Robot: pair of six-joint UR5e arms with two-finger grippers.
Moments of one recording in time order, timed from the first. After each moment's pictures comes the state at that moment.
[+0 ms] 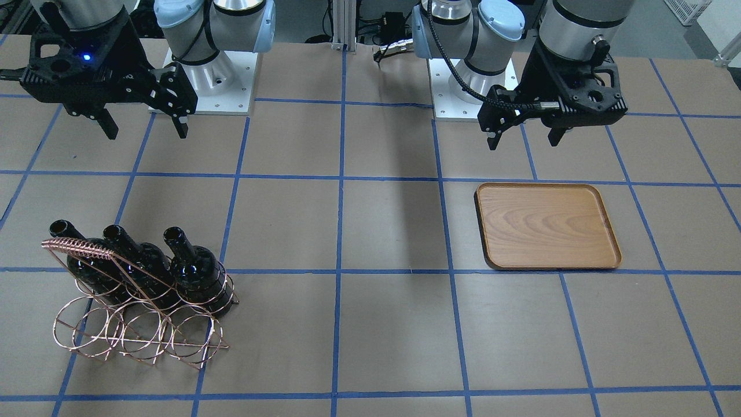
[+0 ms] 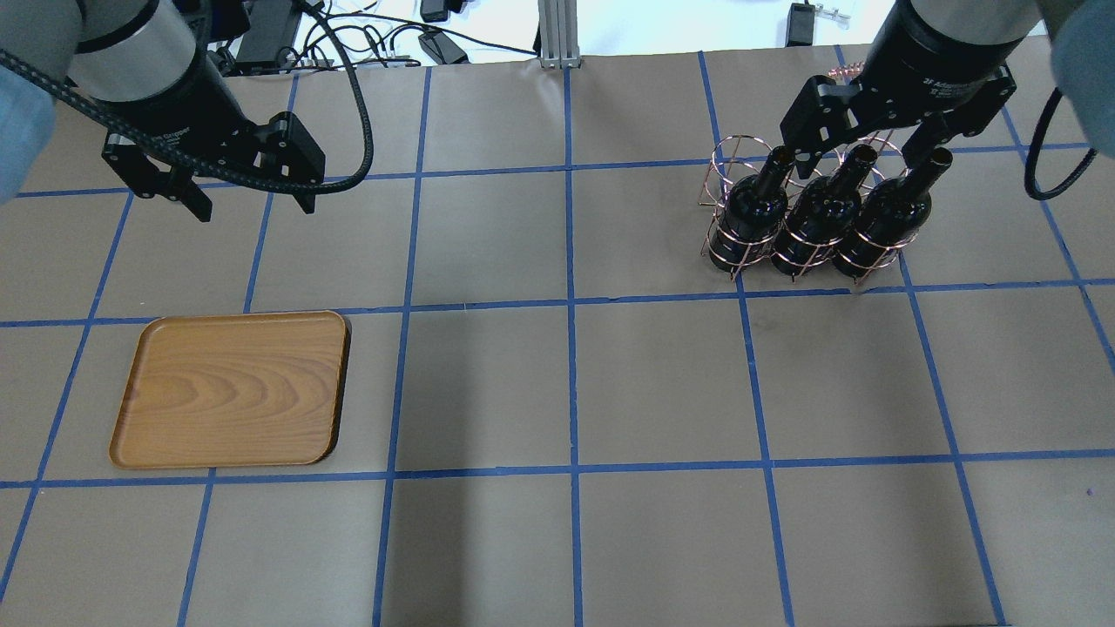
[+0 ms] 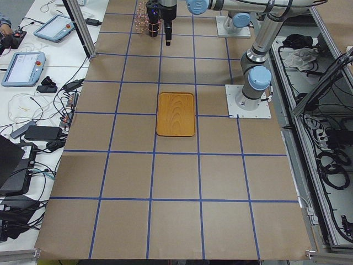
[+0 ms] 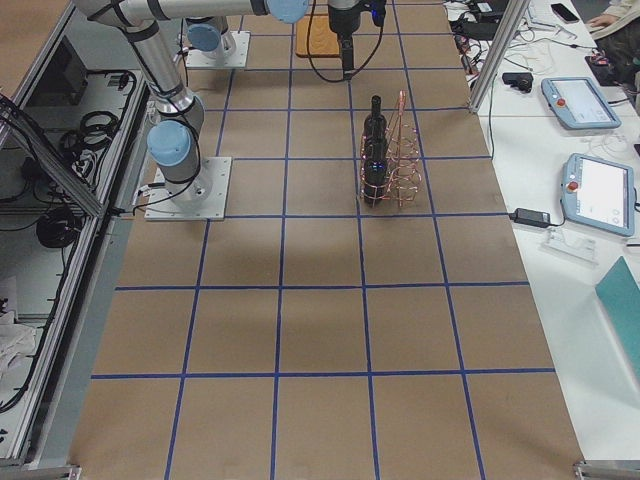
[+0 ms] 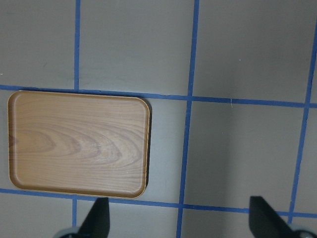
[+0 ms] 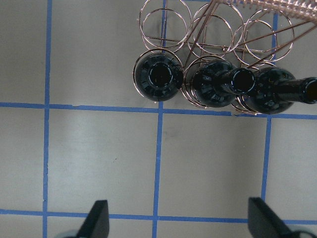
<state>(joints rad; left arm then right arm) -1.55 -1.54 -1.56 -1.59 1.62 -0.05 1.54 -1.62 1.55 -1.60 -1.57 -0.08</state>
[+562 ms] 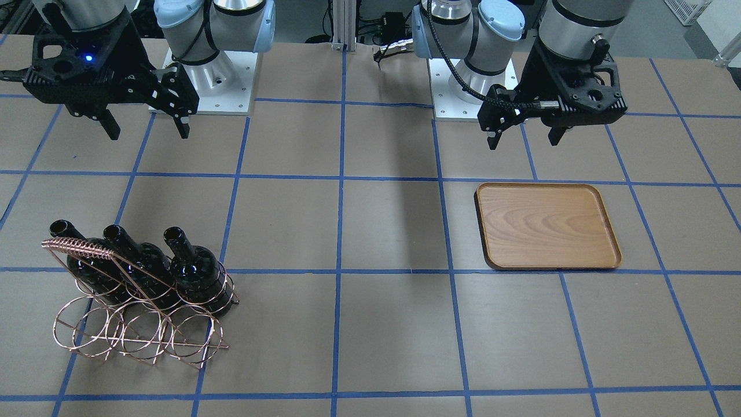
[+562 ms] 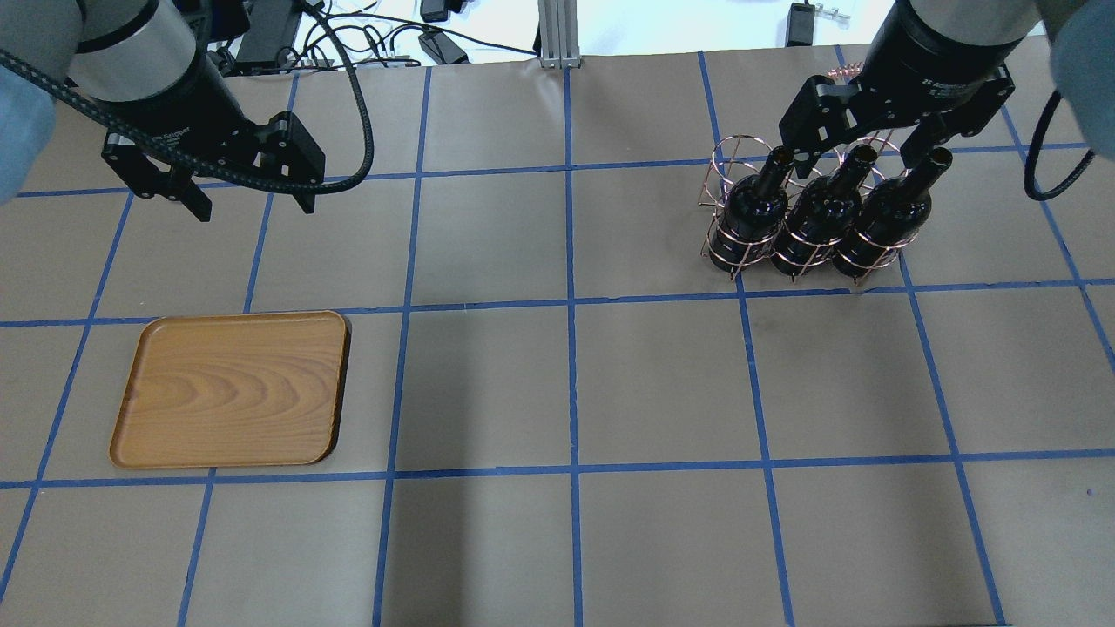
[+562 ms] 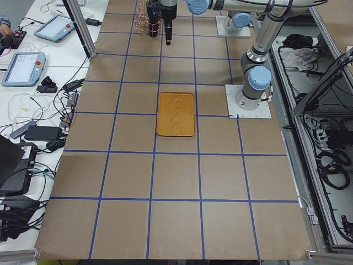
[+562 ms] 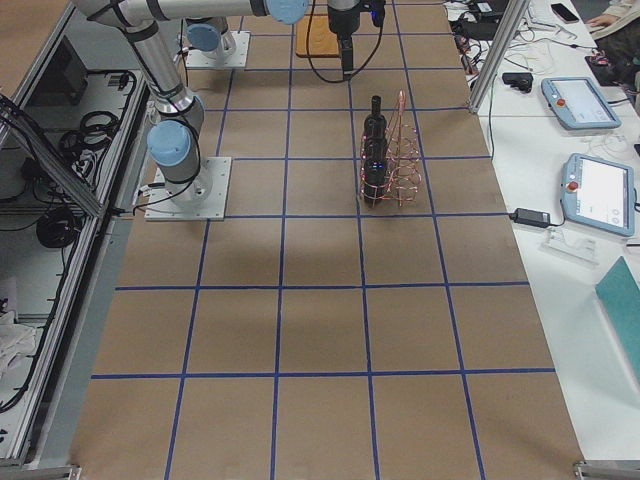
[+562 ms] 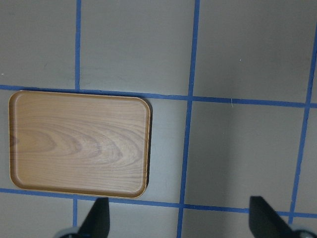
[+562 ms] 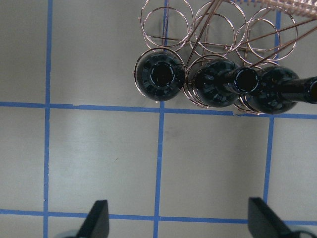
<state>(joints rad) -1.55 -1.53 -1.56 -1.59 1.62 -0.05 1.54 -1.62 1.56 -1.60 -1.57 -0.08</state>
